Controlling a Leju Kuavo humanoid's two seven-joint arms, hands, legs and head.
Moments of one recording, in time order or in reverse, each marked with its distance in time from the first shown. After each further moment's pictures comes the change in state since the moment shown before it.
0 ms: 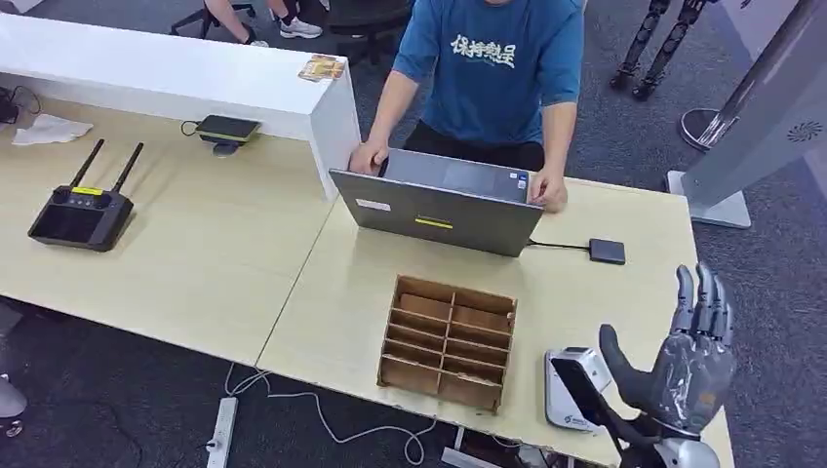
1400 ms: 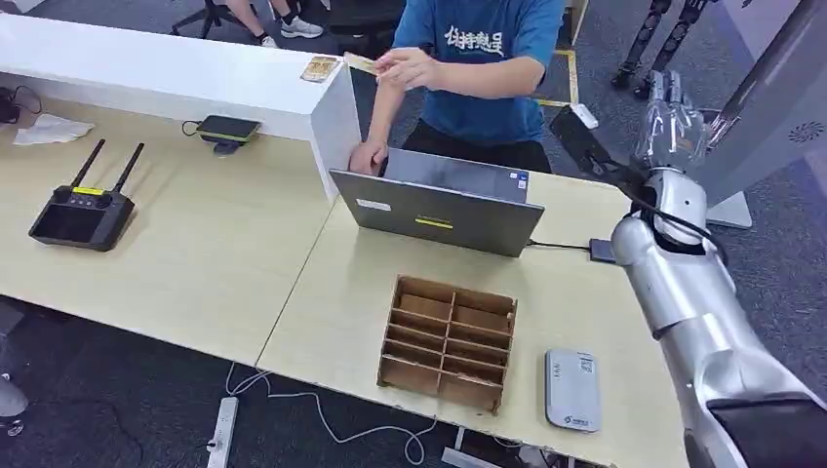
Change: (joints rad) left arm -0.009 0.027 -0.076 0.003 -0.143 -0.067 0.048; right arm -1.068 0.058 0.125 1.049 -0.130 0.277 0.145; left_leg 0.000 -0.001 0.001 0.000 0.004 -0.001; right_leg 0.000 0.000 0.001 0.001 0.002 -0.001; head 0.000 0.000
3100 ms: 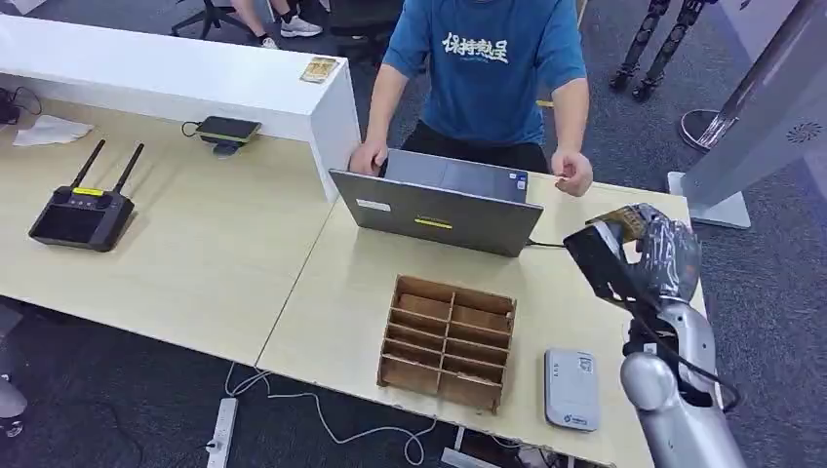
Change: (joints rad) left arm 0.015 -0.021 0.084 -0.004 0.070 0.008 -0.023; right arm 0.550 -0.125 -0.045 -0.713 -0.249 0.080 -0.061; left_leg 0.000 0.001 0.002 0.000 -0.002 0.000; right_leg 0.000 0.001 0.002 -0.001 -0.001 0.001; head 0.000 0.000
